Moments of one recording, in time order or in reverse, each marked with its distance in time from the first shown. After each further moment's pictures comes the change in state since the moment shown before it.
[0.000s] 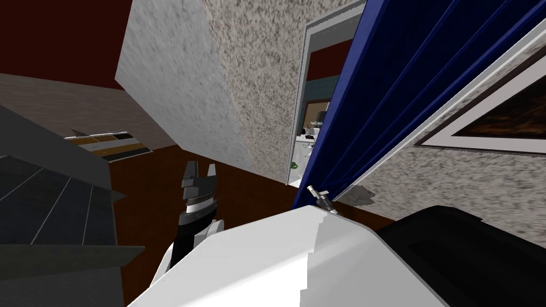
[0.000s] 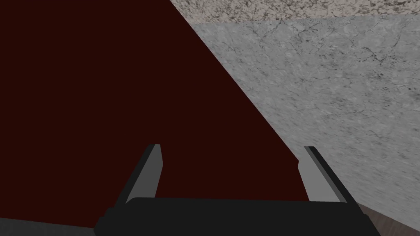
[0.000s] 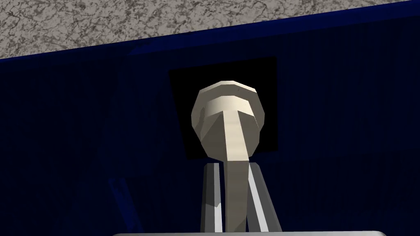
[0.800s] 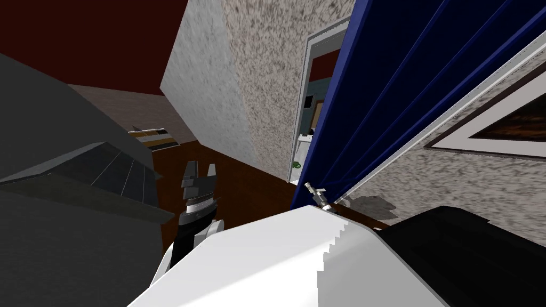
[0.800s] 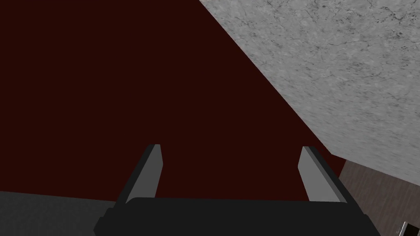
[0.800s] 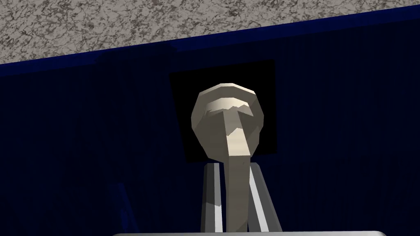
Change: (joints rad) arm -0.047 0.052 -0.103 -0.007 0.076 0.073 0.013
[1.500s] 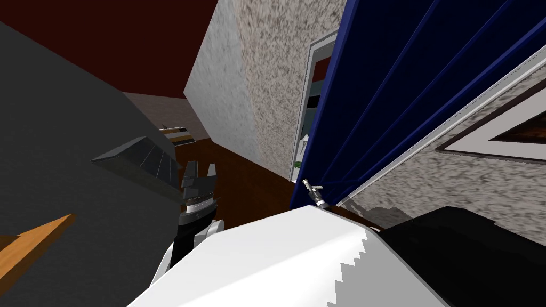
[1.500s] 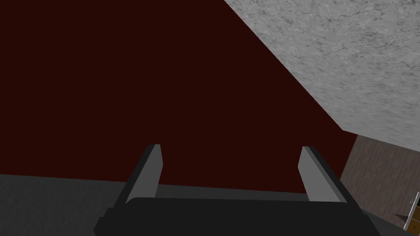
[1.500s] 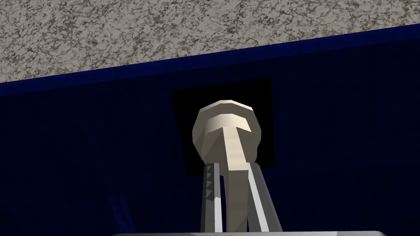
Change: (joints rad) arm -0.033 0.068 -0.128 -0.058 0.097 0.111 0.029
